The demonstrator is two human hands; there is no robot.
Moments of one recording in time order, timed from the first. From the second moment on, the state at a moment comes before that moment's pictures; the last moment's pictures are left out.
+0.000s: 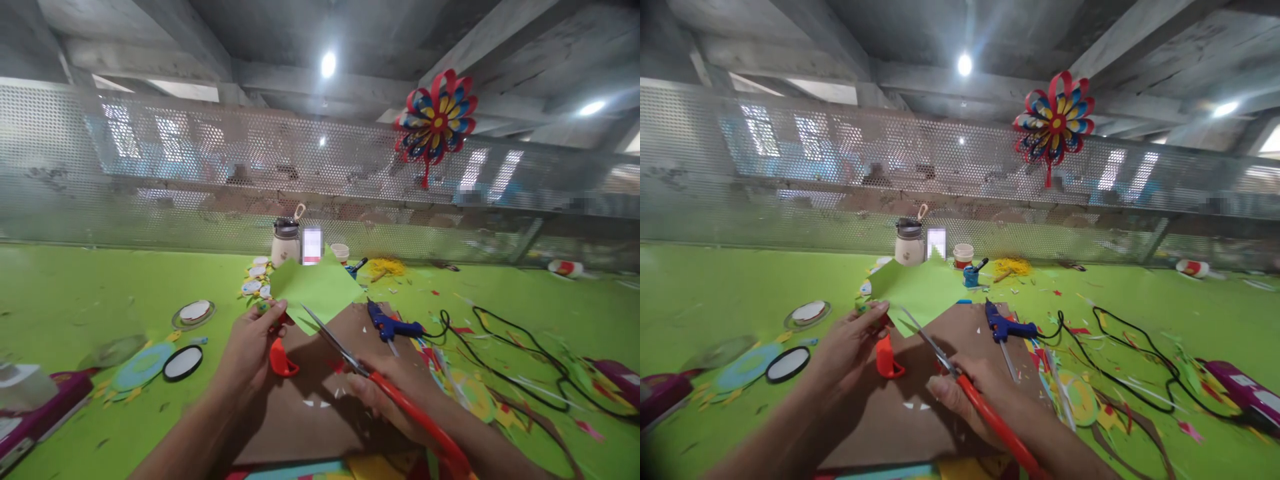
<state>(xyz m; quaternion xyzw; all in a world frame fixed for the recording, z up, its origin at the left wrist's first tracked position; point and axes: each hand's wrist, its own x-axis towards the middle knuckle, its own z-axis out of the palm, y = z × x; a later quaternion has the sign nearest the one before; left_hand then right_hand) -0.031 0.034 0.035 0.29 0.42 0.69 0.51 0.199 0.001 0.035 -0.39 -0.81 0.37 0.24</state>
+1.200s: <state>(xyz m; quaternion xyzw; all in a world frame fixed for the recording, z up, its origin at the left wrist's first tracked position) -0.029 0.036 0.026 0.29 0.40 0.69 0.53 0.198 0.000 0.037 -0.40 -0.81 0.36 0.21</state>
